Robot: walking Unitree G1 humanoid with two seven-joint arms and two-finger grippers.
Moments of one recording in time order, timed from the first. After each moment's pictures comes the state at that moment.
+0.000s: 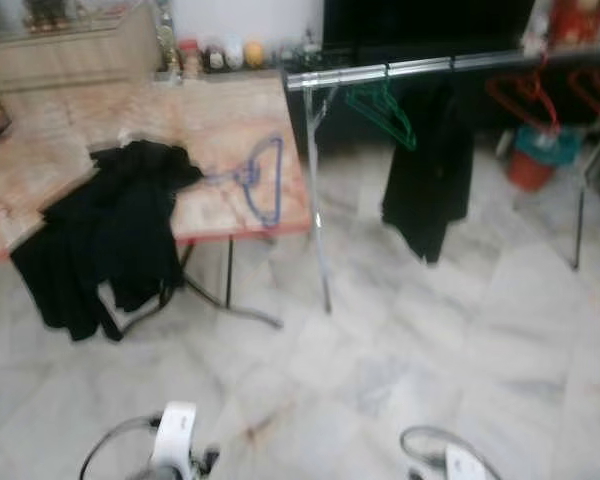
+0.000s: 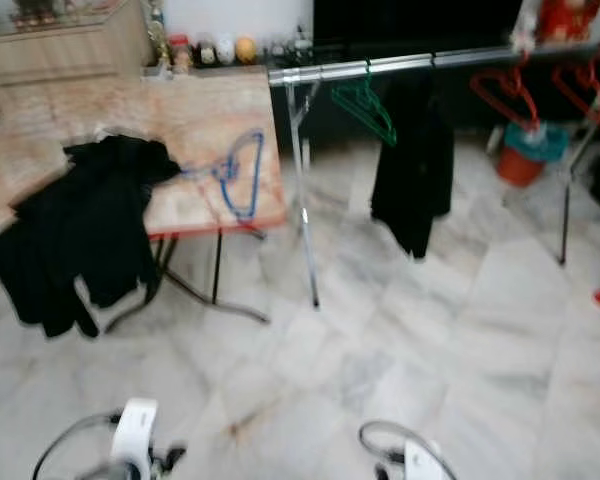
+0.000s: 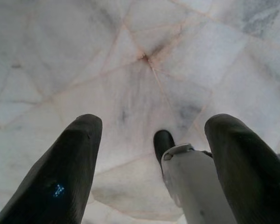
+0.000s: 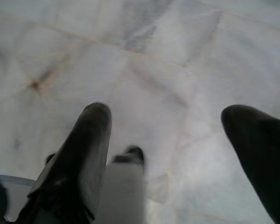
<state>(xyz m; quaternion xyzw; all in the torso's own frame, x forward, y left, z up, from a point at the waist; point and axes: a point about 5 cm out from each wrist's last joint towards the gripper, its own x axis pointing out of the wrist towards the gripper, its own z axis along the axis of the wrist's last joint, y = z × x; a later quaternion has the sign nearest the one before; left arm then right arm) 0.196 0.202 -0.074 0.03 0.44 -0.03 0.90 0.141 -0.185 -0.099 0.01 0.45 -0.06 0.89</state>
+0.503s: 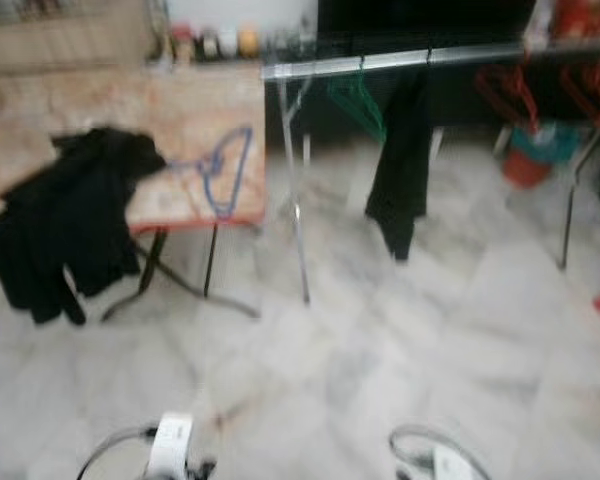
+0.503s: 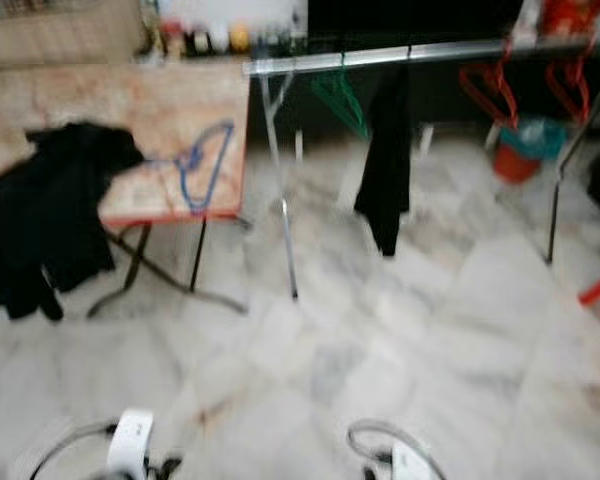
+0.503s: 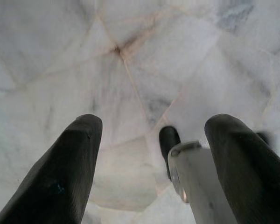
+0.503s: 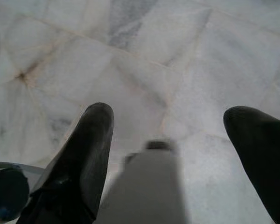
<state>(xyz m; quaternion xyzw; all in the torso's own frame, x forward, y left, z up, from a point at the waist) 0.198 0.202 -0.073 0.03 0.43 -0.03 0.90 0.141 -0.183 -0.099 0.01 0.46 -0.06 0.89</state>
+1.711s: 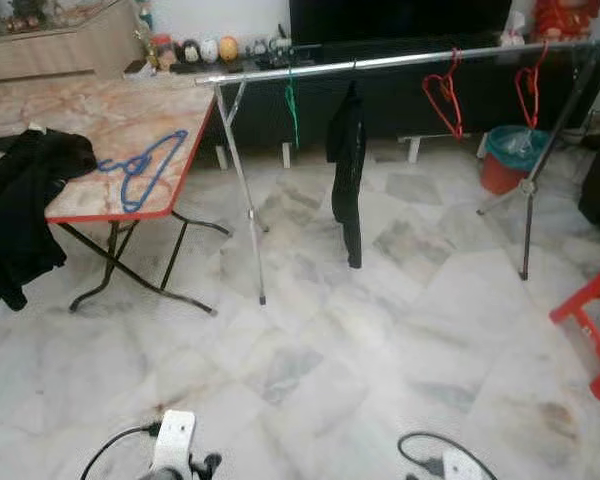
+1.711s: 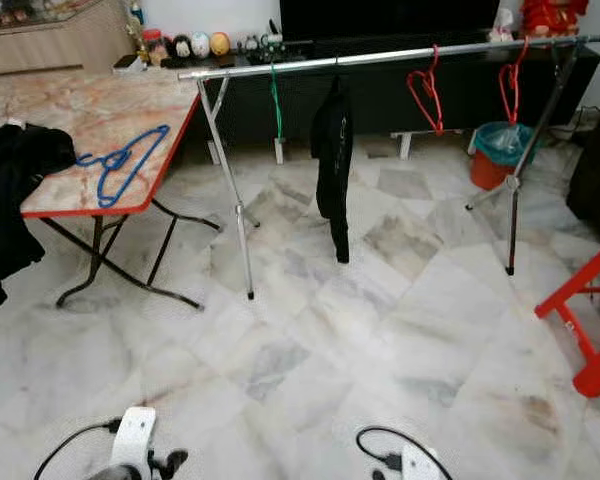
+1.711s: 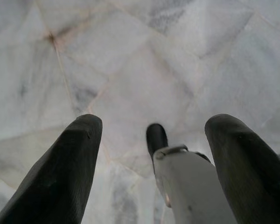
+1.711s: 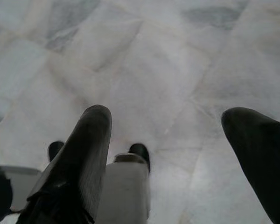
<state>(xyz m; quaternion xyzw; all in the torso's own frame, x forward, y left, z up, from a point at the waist) 0.195 0.194 -0.076 0.01 0.43 -0.03 0.90 0.137 -0.190 -0.099 0.01 0.46 -0.07 0.89</state>
